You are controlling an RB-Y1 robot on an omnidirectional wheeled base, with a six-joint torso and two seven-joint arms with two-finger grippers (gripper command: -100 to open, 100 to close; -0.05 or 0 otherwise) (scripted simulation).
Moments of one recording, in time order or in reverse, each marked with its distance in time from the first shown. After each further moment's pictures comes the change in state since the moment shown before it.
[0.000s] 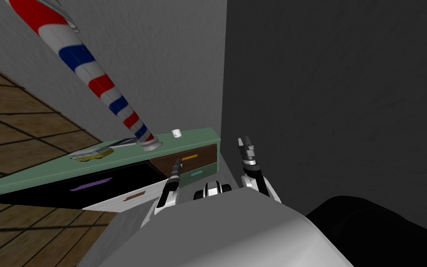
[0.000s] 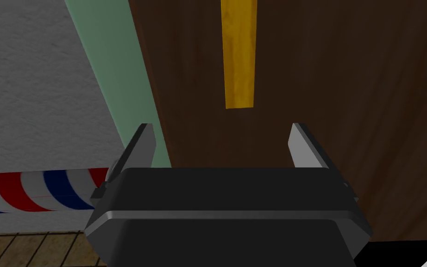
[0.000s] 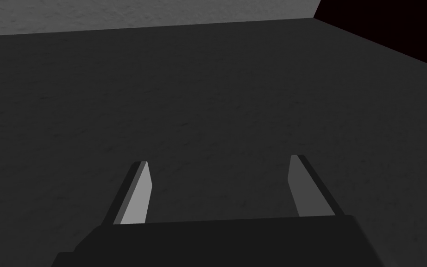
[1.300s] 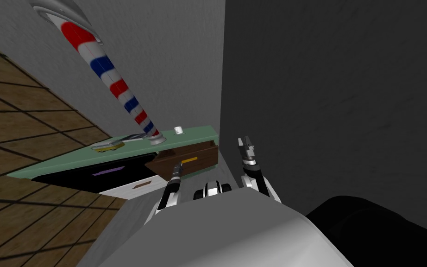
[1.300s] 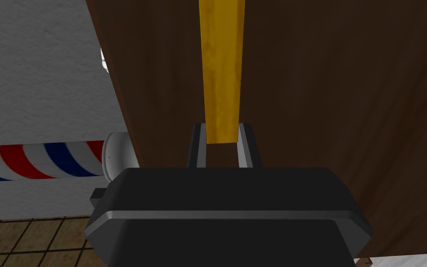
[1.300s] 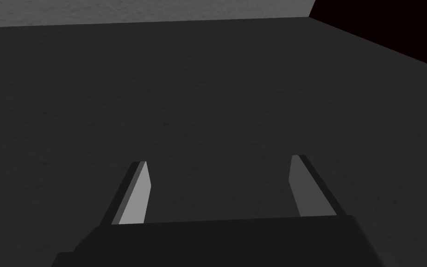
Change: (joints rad) left arm 0.040 -0.036 -0.016 -0.044 0.003 0.039 0.011; right arm -0.001 0.000 0.000 0.000 0.000 0.000 0.000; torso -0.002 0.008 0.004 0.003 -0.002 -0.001
